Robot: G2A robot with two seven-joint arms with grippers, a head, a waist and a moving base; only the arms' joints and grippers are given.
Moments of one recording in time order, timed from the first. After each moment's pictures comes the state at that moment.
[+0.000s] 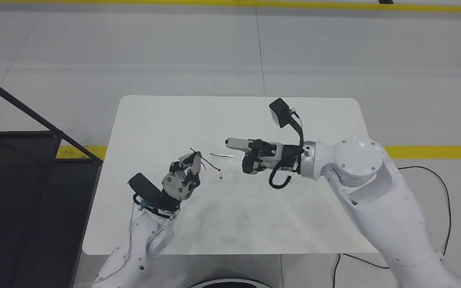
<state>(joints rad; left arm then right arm) 1.43 -1.24 -1.25 -1.65 1.34 -0.33 0.78 -0.76 -1.08 1.03 -1.81 0.34 0.50 0.89</state>
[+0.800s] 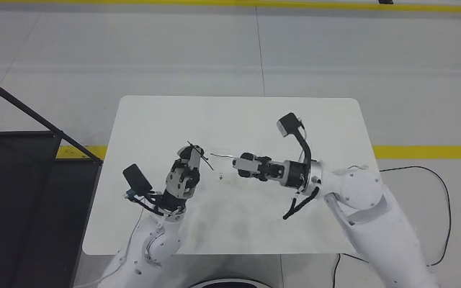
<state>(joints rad) 1.45 -1.26 -1.19 -1.74 0.97 -0.39 0.68 -0.99 -1.07 1.09 -1.85 0.27 -0.07 0.79</state>
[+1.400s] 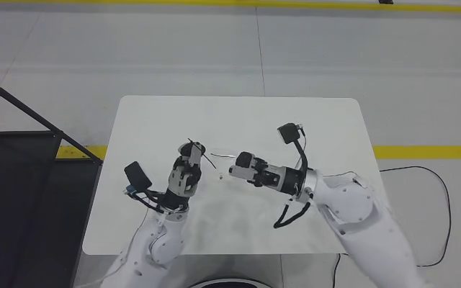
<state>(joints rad) 1.45 -1.27 -1.18 -1.78 0.83 -0.37 0.61 -1.03 -1.07 1.06 -1.85 0.12 -0.21 0.72</state>
